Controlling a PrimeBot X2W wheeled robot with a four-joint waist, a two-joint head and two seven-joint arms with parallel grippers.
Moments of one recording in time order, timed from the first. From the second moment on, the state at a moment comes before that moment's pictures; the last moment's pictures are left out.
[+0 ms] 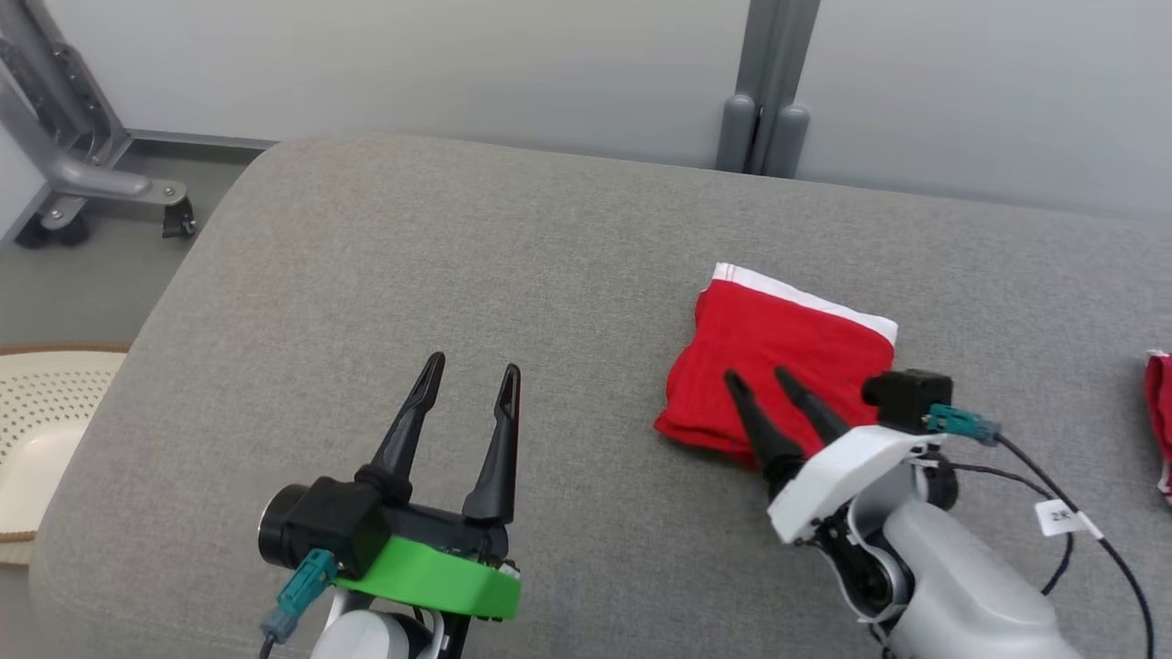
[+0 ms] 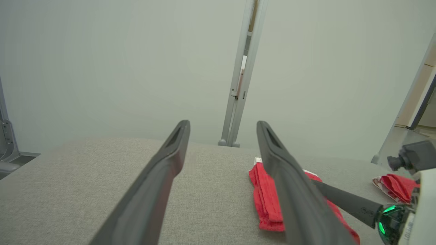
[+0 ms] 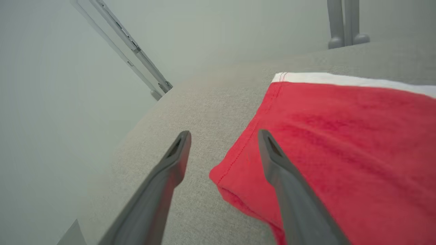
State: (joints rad) left arm -0.11 0.05 -0.35 0.05 -0.32 -0.06 -0.26; right arm -0.41 -0.15 0.51 0.59 0.82 0.13 -0.18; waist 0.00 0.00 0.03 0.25
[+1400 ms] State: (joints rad) left arm -0.03 0.05 -0.32 0.07 -0.24 -0.04 -0.26; right arm -0.08 -0.07 0.09 0.09 0.11 0.13 -0.26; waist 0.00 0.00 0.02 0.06
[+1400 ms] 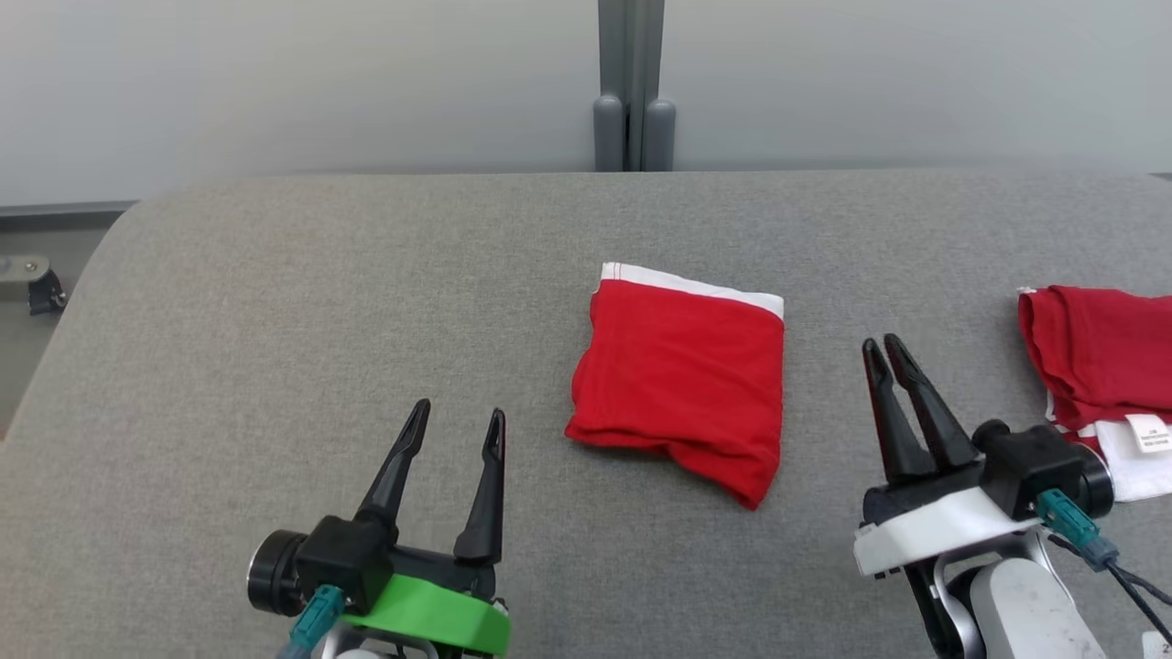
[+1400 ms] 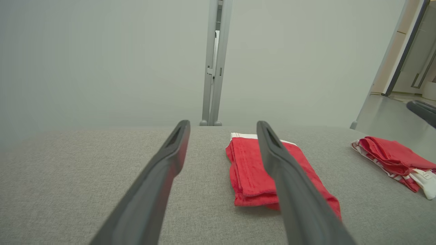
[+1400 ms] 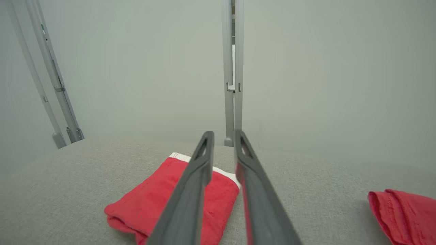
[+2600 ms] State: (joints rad) left arm -0.18 0.05 -0.43 0.07 -0.34 -0.01 -0.26; right arm -0.57 -0.26 0.32 0.81 0.21 0.13 -0.27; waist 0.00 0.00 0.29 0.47
